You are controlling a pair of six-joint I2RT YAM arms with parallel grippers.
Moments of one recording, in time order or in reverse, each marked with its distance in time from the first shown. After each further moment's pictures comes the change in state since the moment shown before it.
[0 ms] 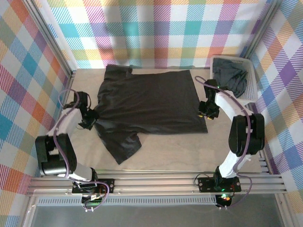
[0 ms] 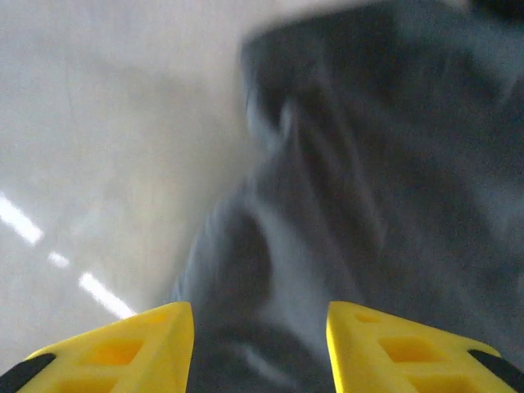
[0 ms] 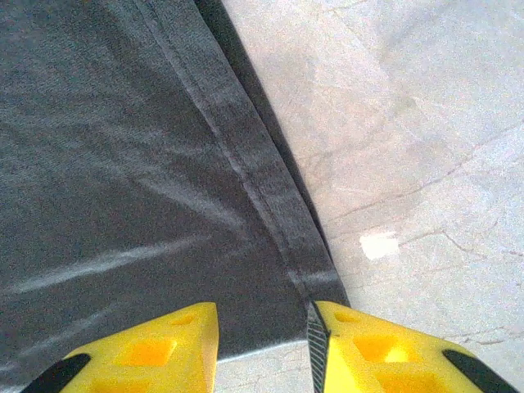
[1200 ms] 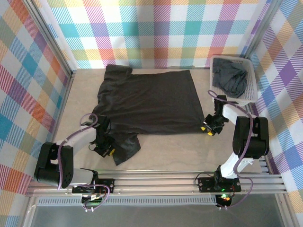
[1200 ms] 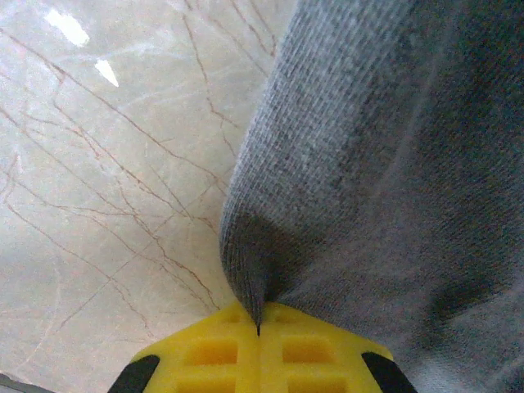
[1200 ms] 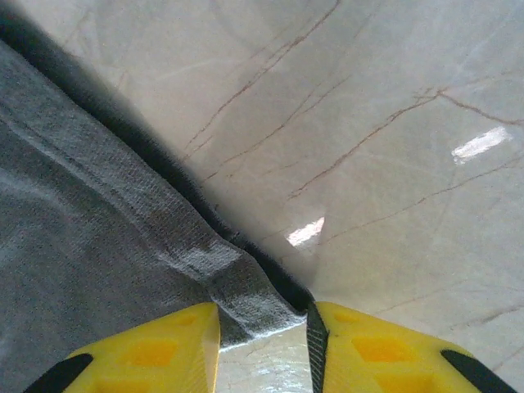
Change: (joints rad) left arm -0.307 -0.097 -0.333 -0.082 0.140 -0.266; right arm -0.155 -0.033 -0.318 0.175 -0.228 0.194
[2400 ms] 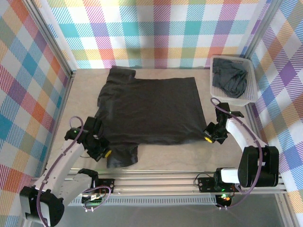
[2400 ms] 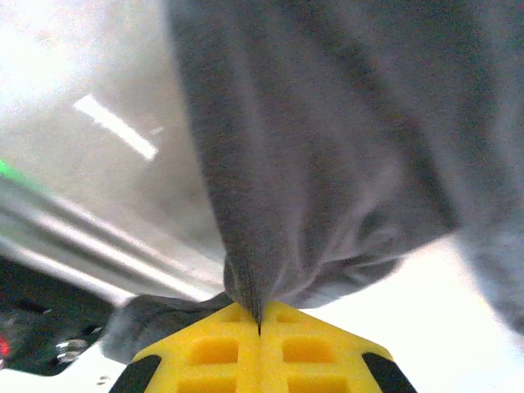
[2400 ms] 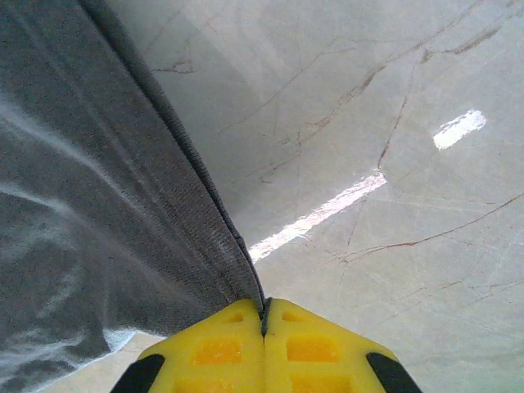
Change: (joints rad) left arm -0.026 -0.388 0.141 -0.320 0.029 0.059; right arm 0.058 -0.355 -0.138 -0.166 0.046 0.066
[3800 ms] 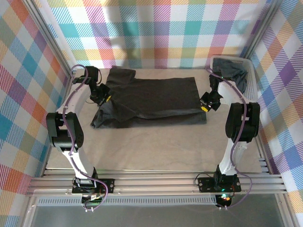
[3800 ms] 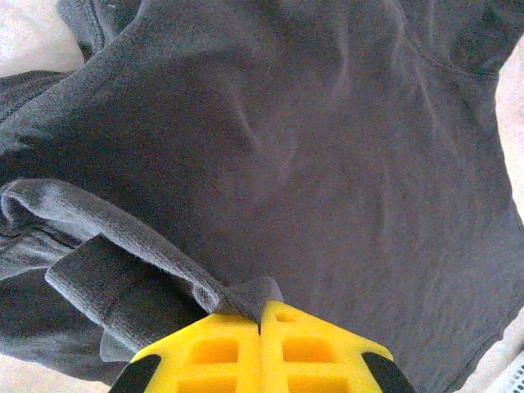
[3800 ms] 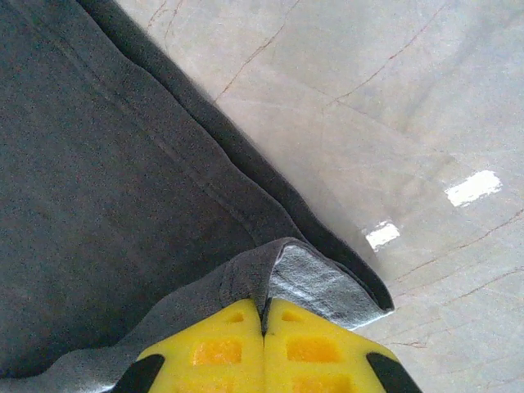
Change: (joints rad) left arm 0.223 0.861 0.785 0.298 -0.022 0.148; right arm 0.001 0.637 0.741 -0.085 0.048 -0.014
